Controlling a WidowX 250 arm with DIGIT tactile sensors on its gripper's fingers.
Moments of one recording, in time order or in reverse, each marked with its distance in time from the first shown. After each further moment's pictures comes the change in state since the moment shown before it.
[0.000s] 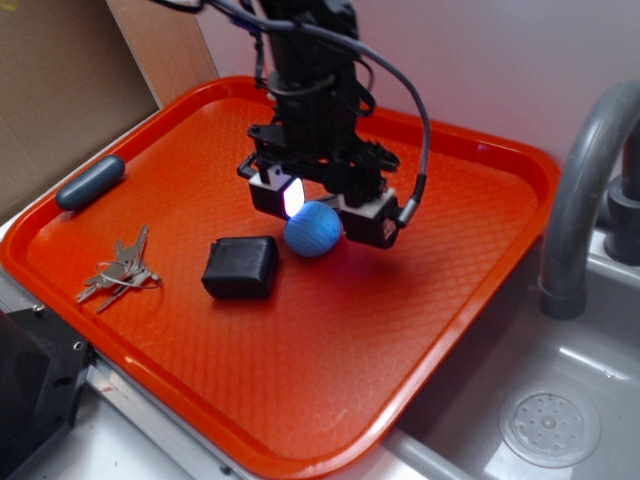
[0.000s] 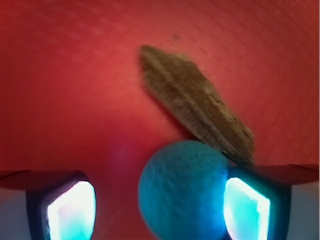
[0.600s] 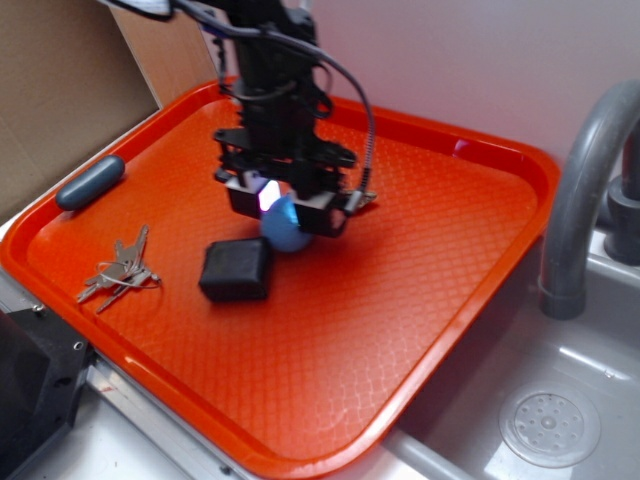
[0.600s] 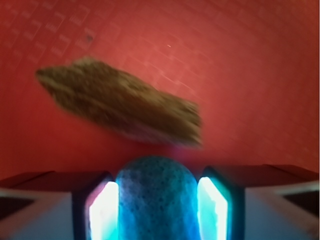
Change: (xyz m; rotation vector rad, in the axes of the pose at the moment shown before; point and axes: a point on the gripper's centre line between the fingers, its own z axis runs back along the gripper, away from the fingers) arm -0.005 0.045 0.004 -0.032 -0.023 0.022
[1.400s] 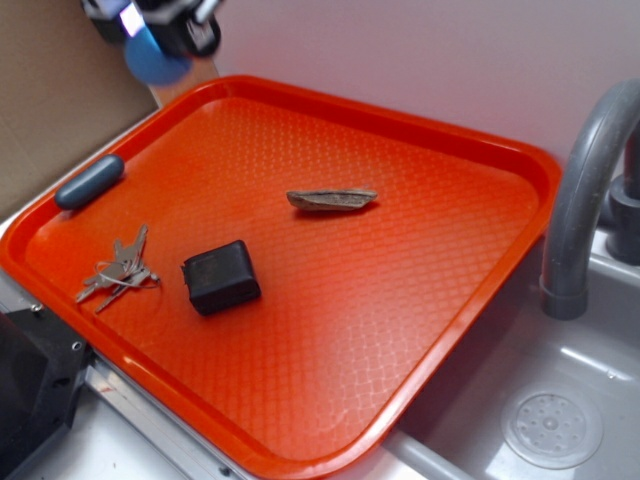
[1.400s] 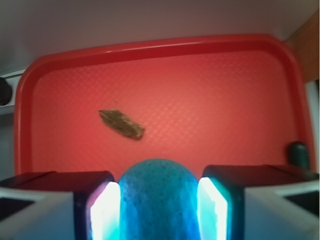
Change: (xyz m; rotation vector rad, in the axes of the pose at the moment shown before) arm -0.008 0.040 0.143 -0.048 -0.190 -0.123
